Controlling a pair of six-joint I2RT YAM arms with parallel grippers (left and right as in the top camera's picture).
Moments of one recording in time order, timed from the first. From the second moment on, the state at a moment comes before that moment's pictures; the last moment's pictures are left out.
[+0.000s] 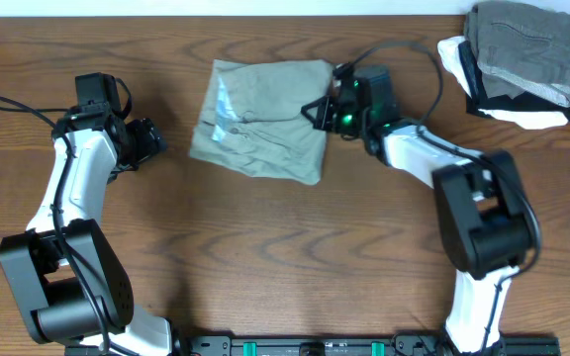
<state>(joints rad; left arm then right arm) 0.20 1.73 1.23 -0.75 -0.04 -0.38 0.33 2.05 1.25 0.16 -0.55 0.58</state>
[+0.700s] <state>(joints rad) 0.20 1.73 1.23 -0.76 -0.04 -0.38 0.07 1.95 1.48 0.15 -0.36 0.35</state>
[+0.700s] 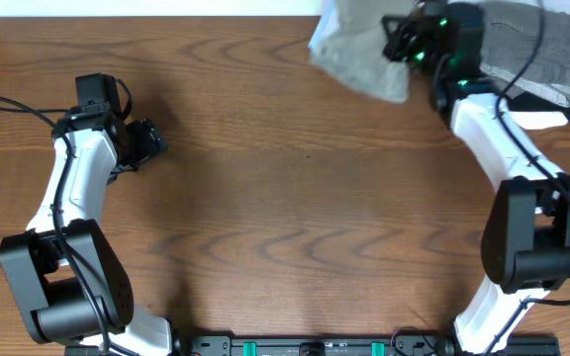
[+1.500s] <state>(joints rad) 0.20 1.73 1.23 -0.78 -0.04 -0.38 -0.35 1.95 1.50 0.28 -0.37 0.37</state>
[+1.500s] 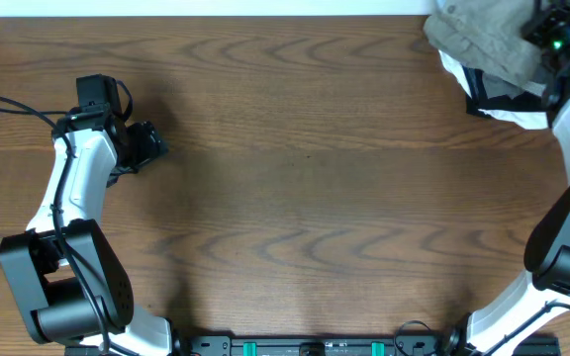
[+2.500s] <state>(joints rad) 0.20 1.73 1.23 -0.78 -0.04 -0.38 -0.40 2.13 1.59 0.44 -0.11 0.46</state>
